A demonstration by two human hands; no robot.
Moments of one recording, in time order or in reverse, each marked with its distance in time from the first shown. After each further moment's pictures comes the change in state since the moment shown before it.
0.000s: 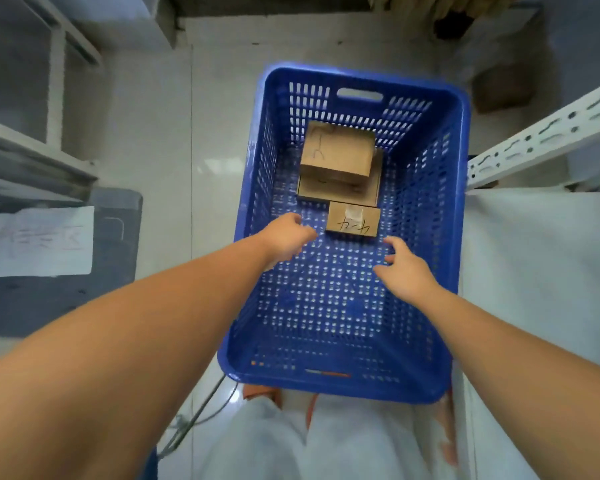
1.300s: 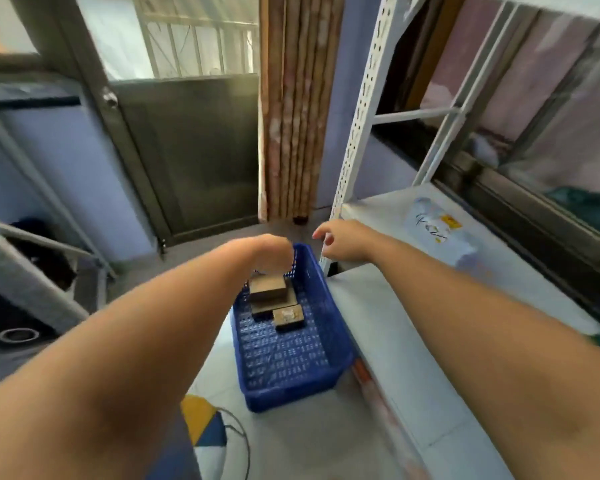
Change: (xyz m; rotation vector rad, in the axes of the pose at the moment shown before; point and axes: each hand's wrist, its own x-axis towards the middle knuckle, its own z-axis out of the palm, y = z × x) left_hand -0.569 0.078 -0.001 1.364 0.206 0.651; right_hand -0.616 -0.112 -0.108 -0.304 0.479 -0.366
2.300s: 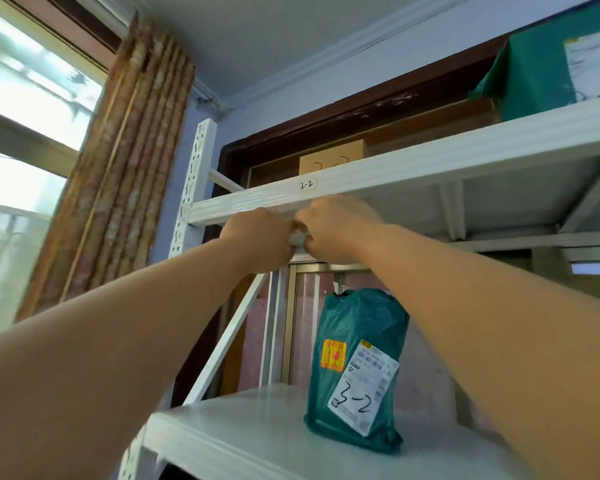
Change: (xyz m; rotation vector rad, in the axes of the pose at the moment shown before) left_hand -0.120 0.264 -0.543 0.300 1.669 0.557; right_hand -0.219 -0.003 -0.527 -1.045 1.208 0.218
